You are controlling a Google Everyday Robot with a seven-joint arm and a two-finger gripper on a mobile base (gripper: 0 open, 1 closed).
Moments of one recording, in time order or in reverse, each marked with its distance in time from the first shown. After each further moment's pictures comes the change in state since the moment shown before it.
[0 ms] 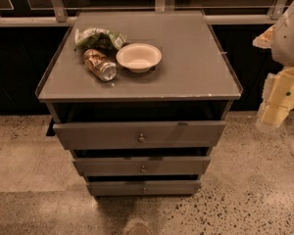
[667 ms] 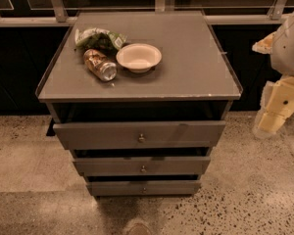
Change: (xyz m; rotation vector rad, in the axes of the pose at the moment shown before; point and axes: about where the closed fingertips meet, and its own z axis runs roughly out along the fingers) arm 0.001 0.005 0.009 0.019 -0.024 0.003
